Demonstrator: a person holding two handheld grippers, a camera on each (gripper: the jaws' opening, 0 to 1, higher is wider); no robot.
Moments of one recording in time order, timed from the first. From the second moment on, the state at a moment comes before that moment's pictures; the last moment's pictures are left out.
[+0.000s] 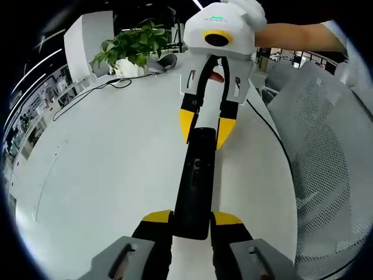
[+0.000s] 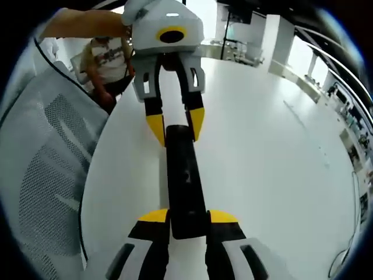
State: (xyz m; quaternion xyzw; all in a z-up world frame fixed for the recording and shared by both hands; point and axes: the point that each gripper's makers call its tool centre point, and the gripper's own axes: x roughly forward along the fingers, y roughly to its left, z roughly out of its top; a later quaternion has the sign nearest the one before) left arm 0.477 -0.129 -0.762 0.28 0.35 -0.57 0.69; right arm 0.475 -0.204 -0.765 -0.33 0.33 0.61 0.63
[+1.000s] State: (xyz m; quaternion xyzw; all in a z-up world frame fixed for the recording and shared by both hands) left arm 0.477 -0.131 -0.775 0.30 0.35 -0.57 0.68; right arm 0.479 -0.206 -0.775 -0.33 0.34 0.62 0.63
